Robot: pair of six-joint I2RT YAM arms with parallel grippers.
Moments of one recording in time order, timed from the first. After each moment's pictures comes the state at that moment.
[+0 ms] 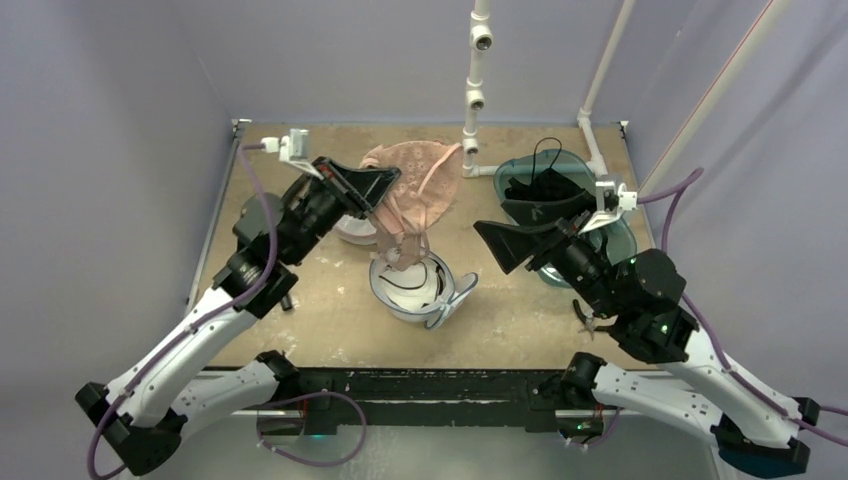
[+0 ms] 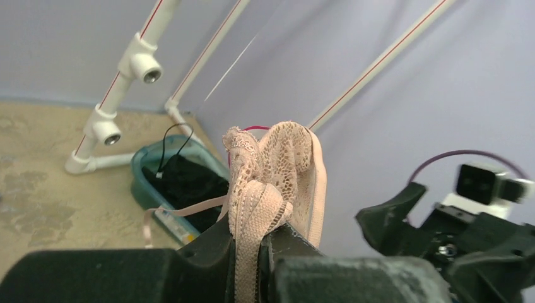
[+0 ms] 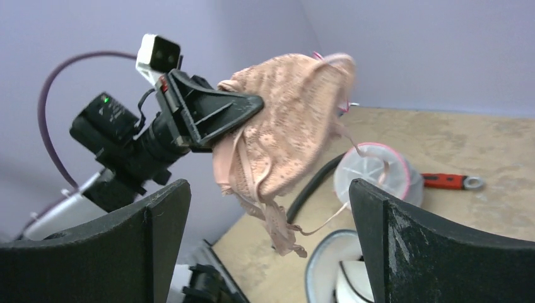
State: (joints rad) left arm -0.68 0.96 1.06 0.06 0.02 -0.74; right arm 0.97 0.66 1.00 -0.09 0.20 0.46
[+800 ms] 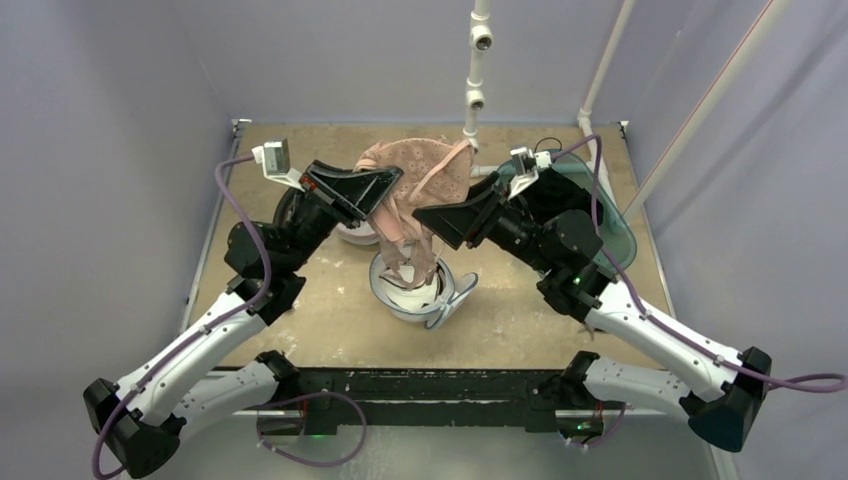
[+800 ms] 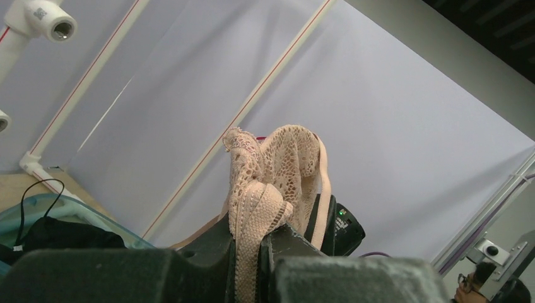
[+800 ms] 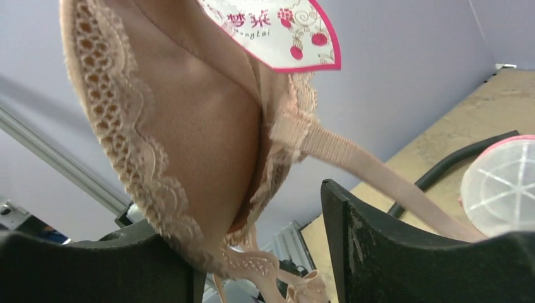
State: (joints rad) left arm -0.68 0.89 0.87 0.60 0.15 -0.94; right arm 0.85 0.98 0.92 0.41 -0.23 0.81
